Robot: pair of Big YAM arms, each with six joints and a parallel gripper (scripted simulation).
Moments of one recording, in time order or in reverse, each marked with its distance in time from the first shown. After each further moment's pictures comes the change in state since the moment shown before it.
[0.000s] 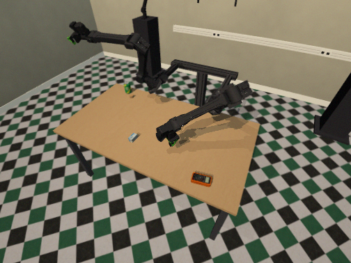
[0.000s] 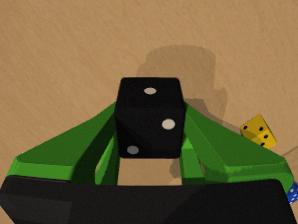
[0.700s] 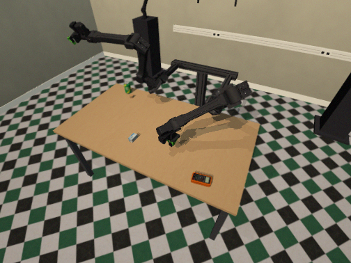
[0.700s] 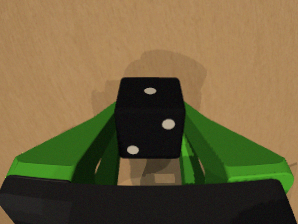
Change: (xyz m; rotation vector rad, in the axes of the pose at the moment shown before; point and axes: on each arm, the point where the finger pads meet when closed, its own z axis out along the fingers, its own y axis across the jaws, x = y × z) left arm 0.001 -0.002 0.002 0.001 0.002 -0.333; right arm 0.000 0.000 0.000 0.000 0.000 0.000
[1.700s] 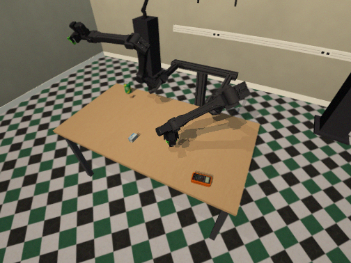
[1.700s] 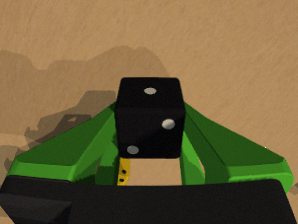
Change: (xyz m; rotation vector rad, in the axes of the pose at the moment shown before) left arm 0.001 -0.007 0.008 0.000 0.001 -0.811; right arm 0.000 0.000 0.000 0.000 0.000 0.000
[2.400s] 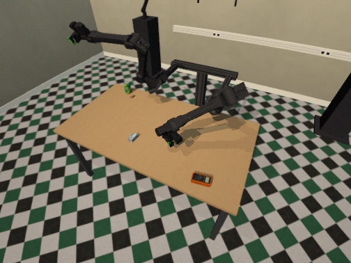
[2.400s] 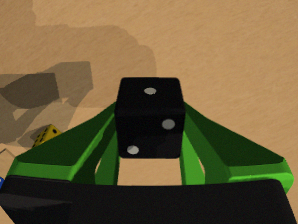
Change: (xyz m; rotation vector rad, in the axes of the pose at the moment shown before) left arm 0.004 -0.003 0.005 -0.004 0.001 -0.520; right arm 0.000 0.000 0.000 0.000 0.000 0.000
